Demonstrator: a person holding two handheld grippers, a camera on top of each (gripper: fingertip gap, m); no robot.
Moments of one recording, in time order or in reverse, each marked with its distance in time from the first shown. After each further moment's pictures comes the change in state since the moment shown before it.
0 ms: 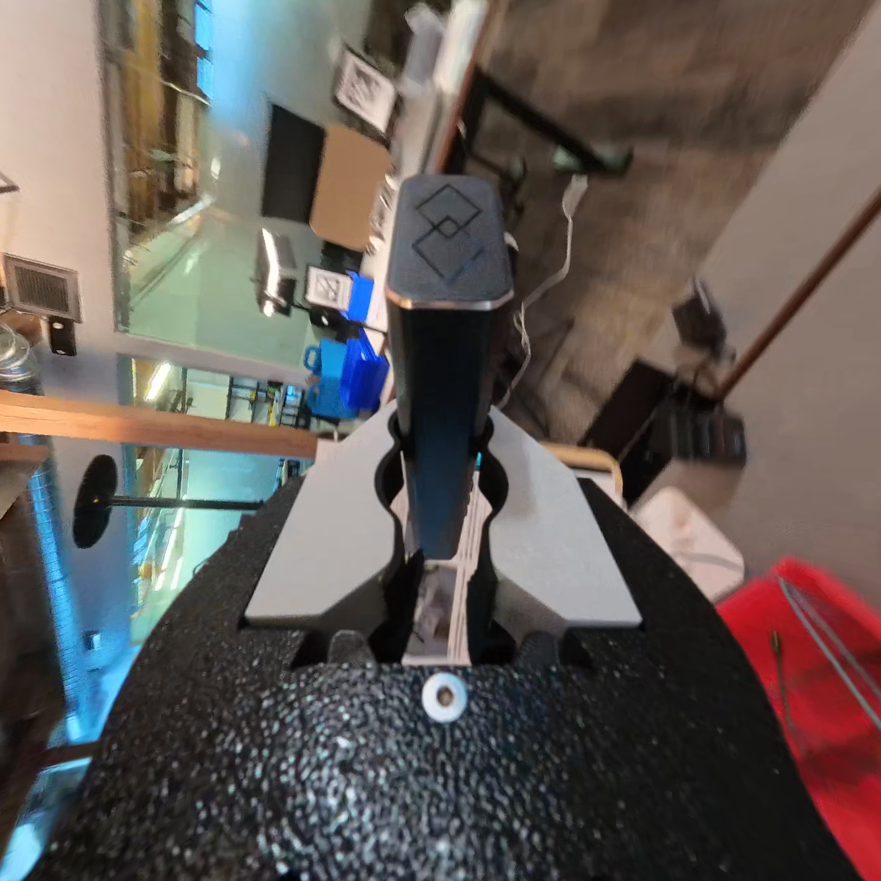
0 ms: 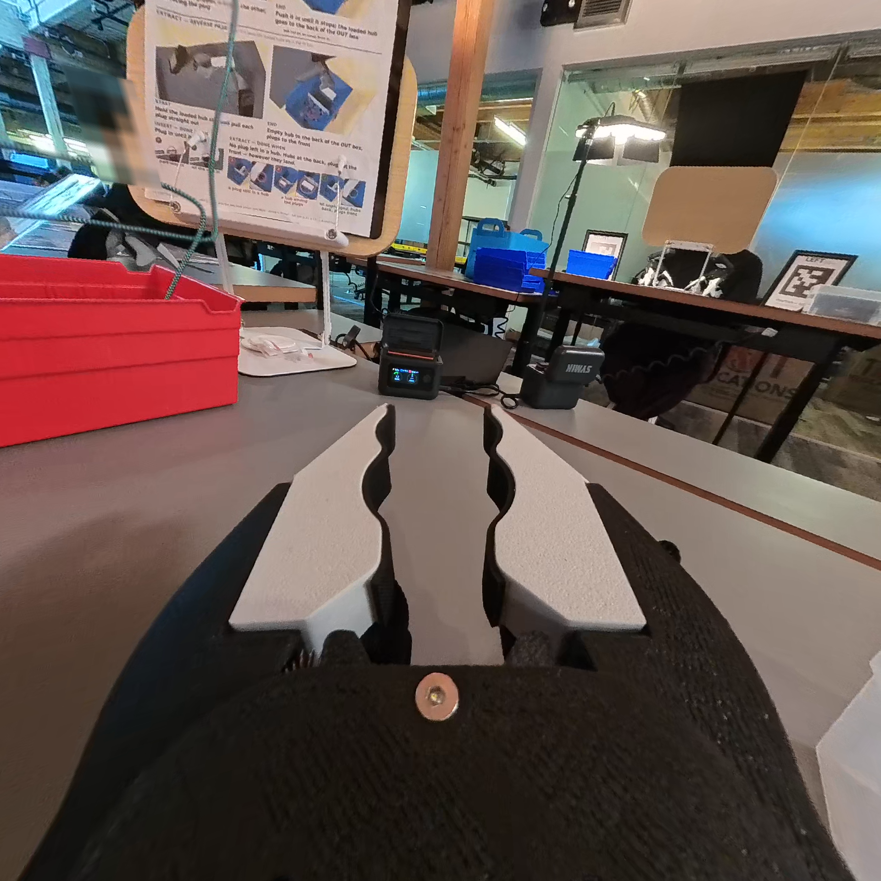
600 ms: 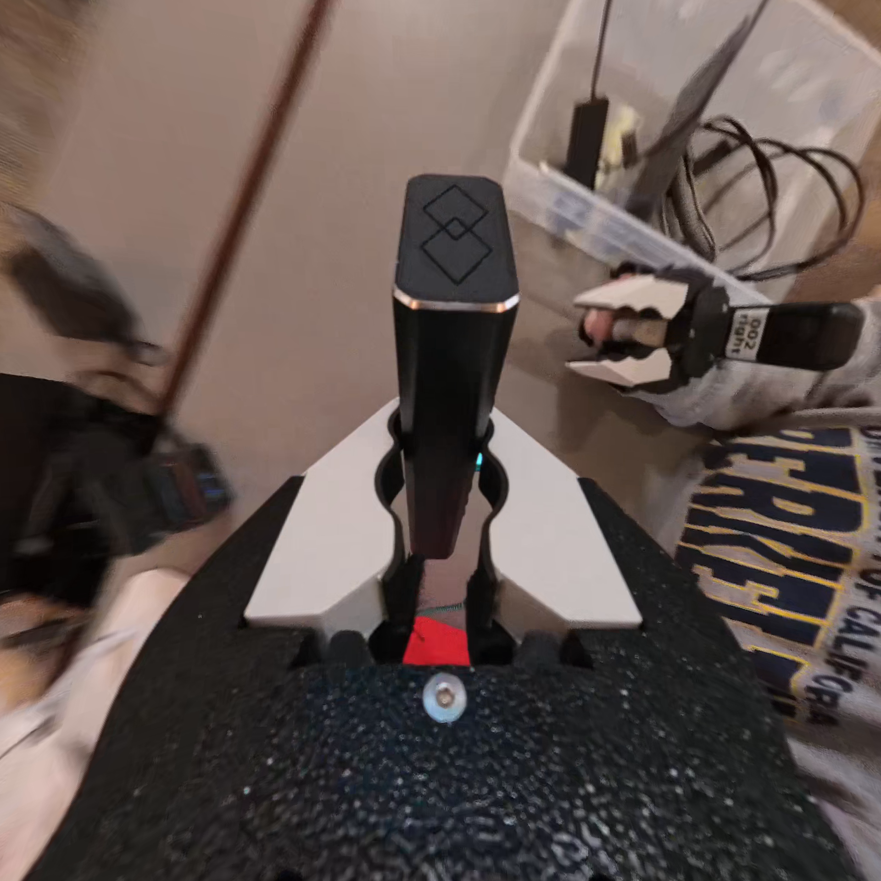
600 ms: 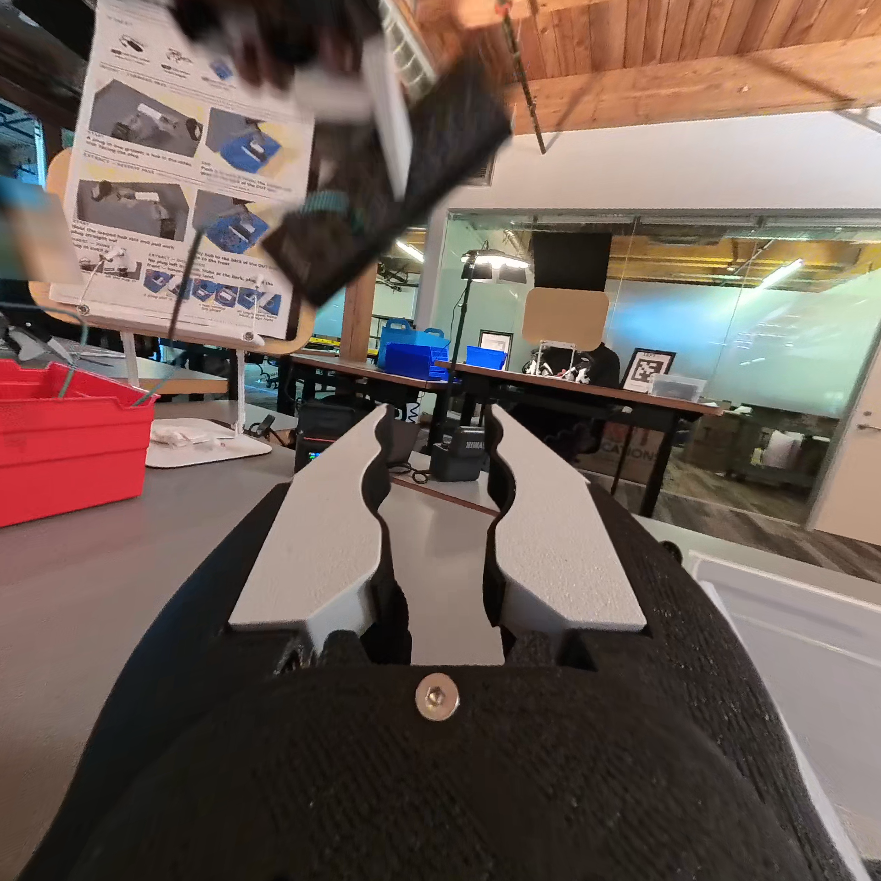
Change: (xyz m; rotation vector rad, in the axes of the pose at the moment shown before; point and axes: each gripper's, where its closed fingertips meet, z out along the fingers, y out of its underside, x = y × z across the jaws) left arm 0.350 0.003 0.112 -0.171 1.189 -0.358; right arm 0.038 -0.048 -0.032 0.217 0.215 -0.061
